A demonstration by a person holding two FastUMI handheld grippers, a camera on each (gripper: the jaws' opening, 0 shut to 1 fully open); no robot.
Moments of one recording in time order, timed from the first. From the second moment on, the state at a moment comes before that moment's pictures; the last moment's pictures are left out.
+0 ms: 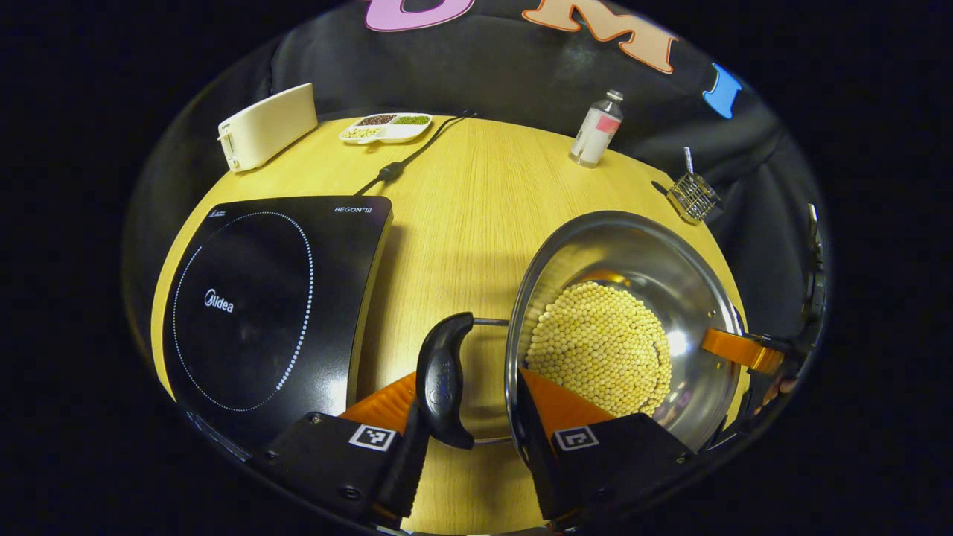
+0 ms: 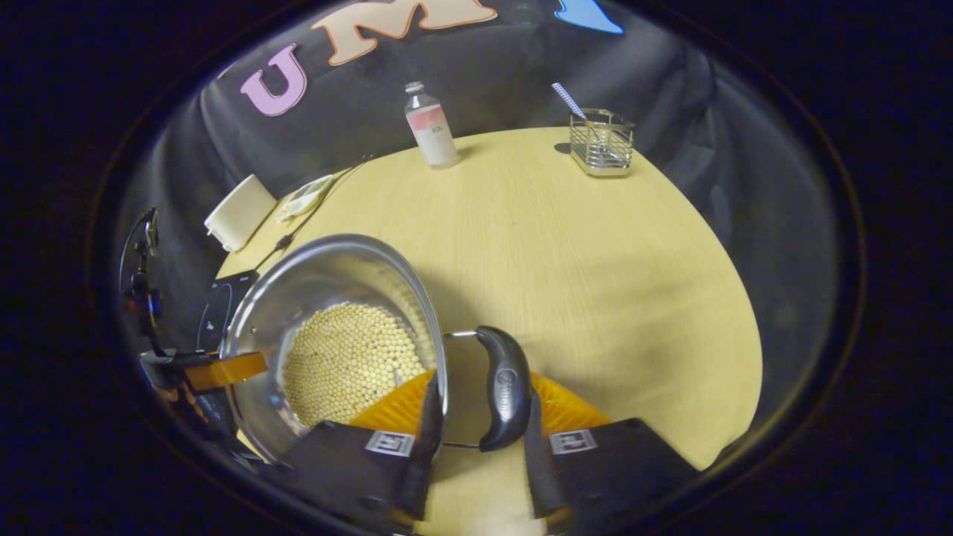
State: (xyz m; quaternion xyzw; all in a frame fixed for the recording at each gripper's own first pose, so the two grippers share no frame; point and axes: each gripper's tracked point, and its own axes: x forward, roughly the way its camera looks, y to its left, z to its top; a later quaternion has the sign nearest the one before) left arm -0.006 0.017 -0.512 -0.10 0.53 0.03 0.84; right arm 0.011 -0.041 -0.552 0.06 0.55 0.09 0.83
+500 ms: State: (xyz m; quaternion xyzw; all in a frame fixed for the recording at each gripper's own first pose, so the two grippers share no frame) left arm -0.004 0.018 -0.509 -0.11 0.53 0.04 0.84; right arm 0.010 -0.041 -0.554 0.06 0.55 0.08 0.83
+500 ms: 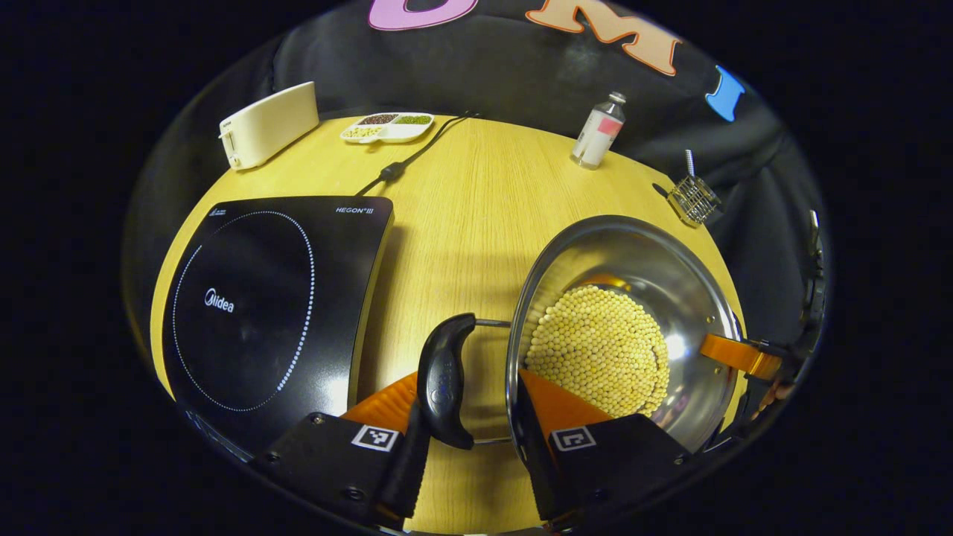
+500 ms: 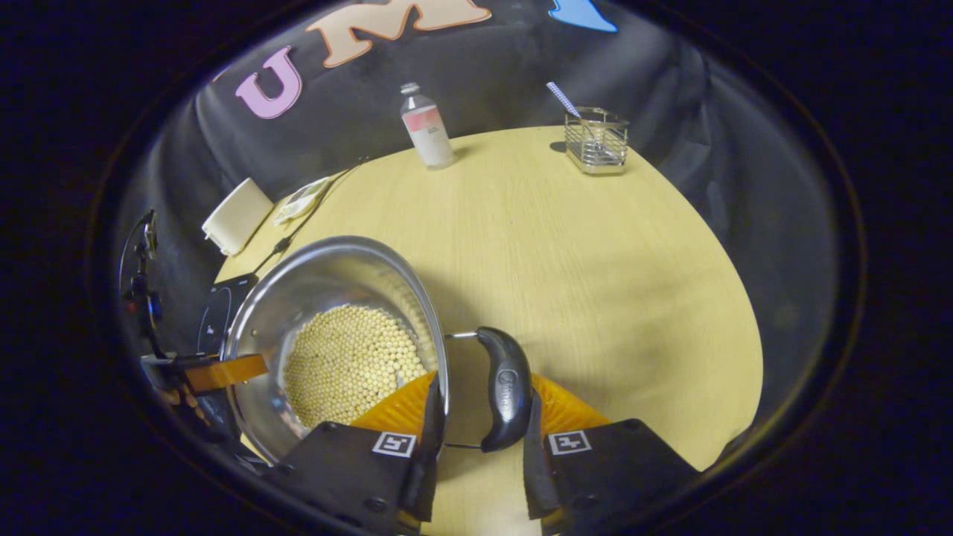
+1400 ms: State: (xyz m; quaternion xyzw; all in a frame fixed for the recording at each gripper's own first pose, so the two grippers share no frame) left arm 0.014 0.042 -0.465 -0.11 0.51 0.01 0.86; right arm 0.017 -0.020 -0.502 0.06 0.52 0.06 0.85
